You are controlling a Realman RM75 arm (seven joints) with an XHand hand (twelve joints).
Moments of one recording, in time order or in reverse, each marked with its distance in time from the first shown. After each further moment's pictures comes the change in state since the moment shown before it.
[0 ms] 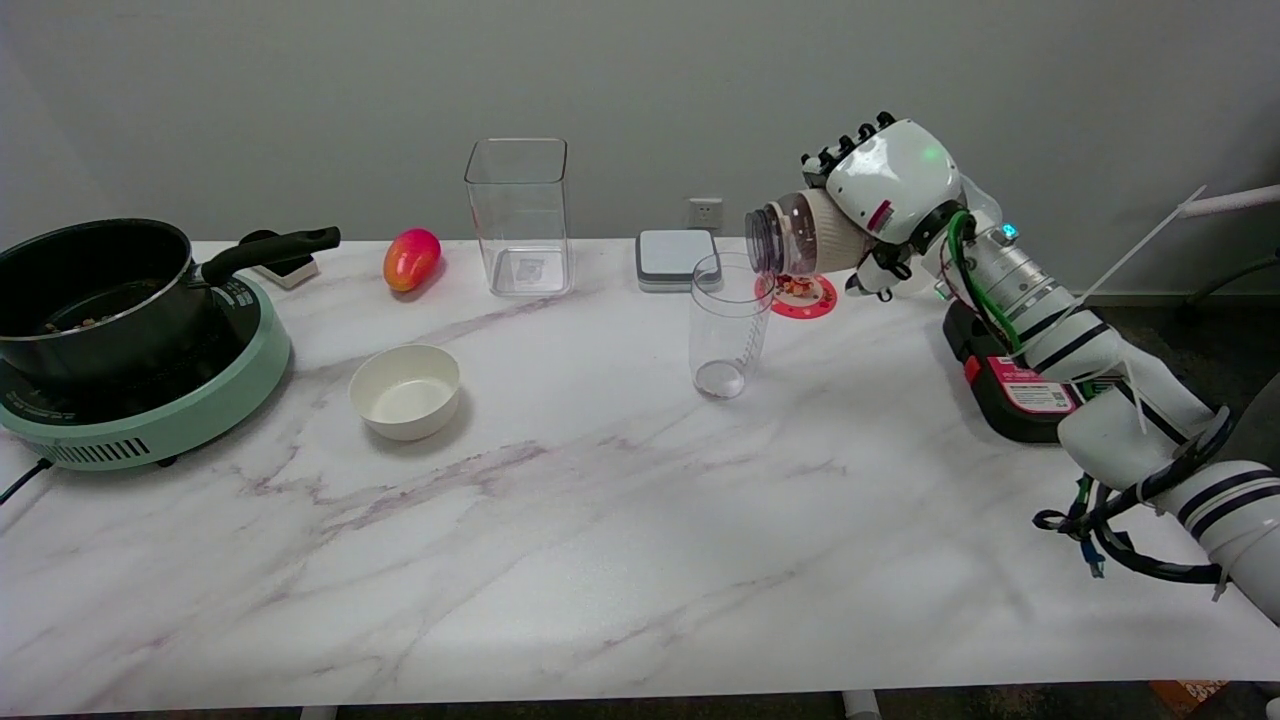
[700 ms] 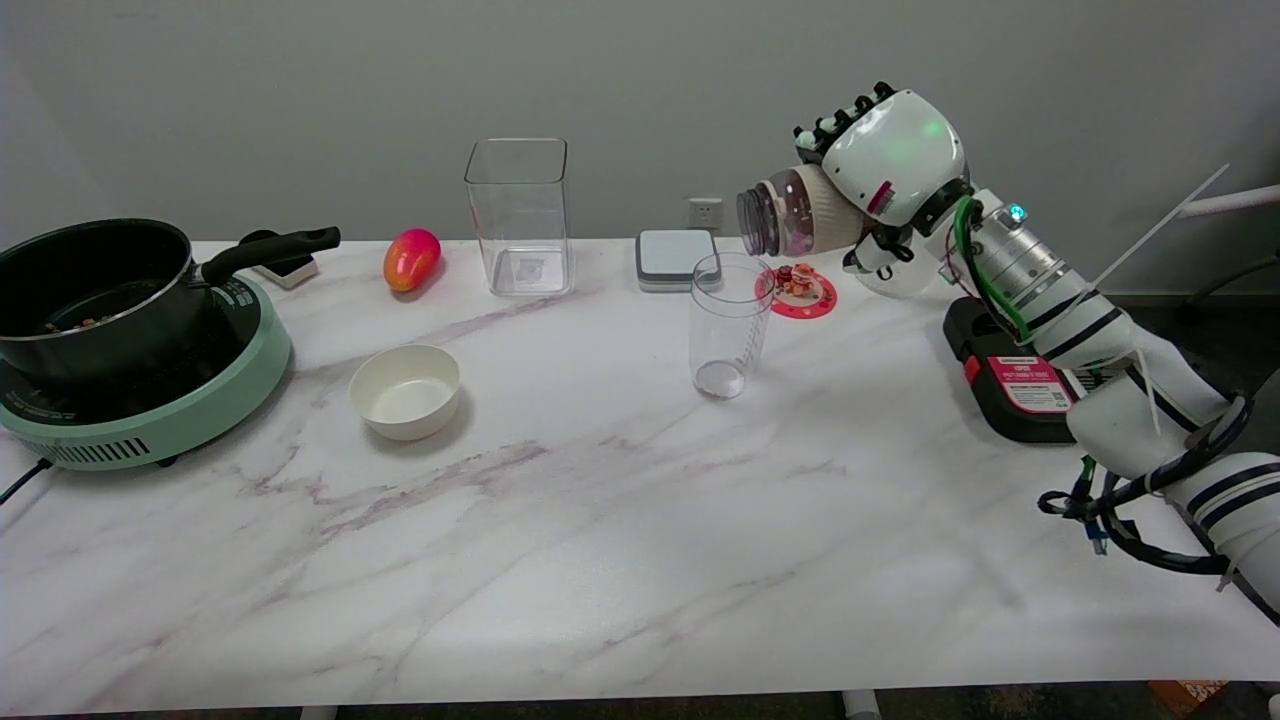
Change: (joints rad) arm -0.002 0.006 0.037 0.060 -0.058 0.041 0.015
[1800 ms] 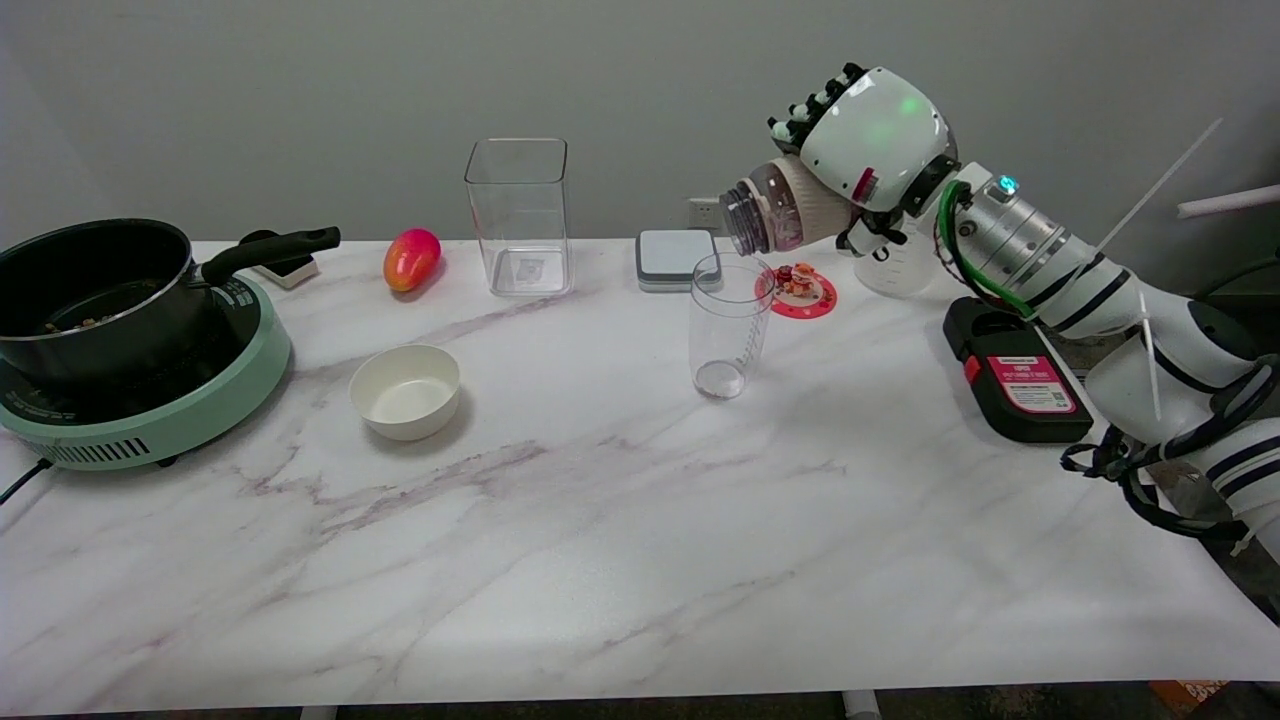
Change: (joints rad) arm 0.046 0.054 -0.004 0.067 -0.219 0.007 0.167
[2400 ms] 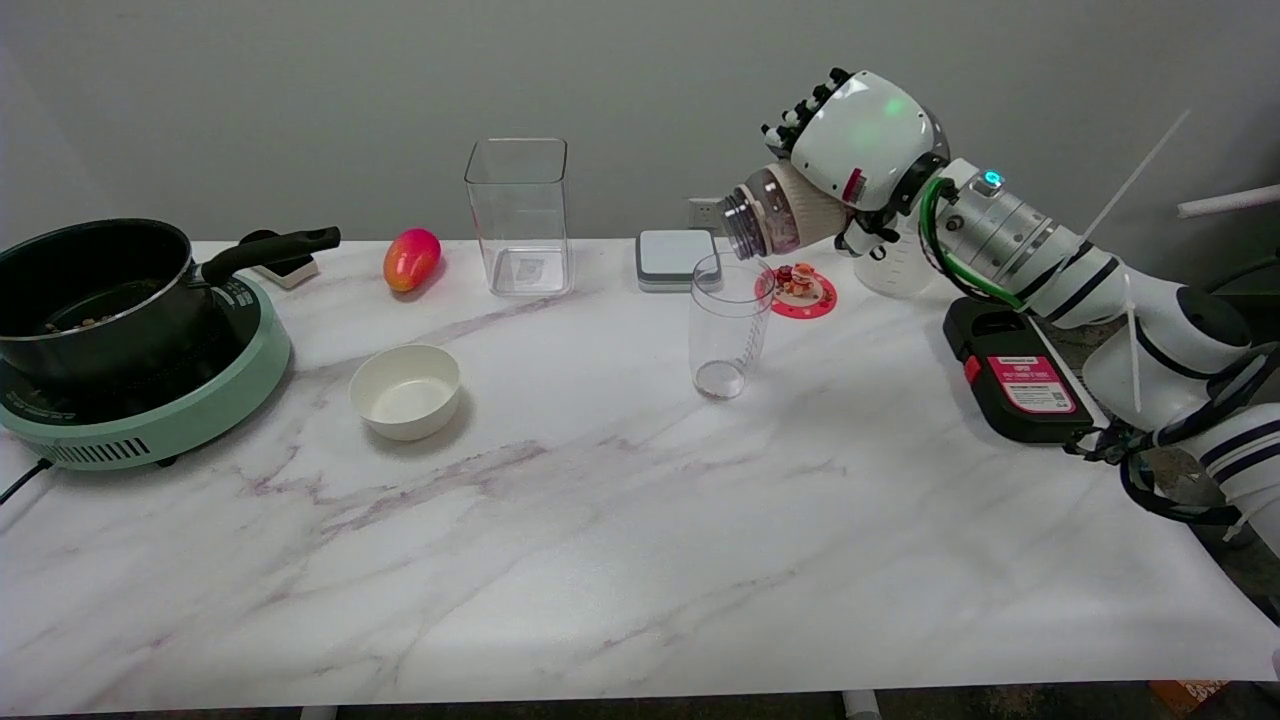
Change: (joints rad) arm 0.043 0.006 -0.027 -0.006 -0.113 -0.033 0.085
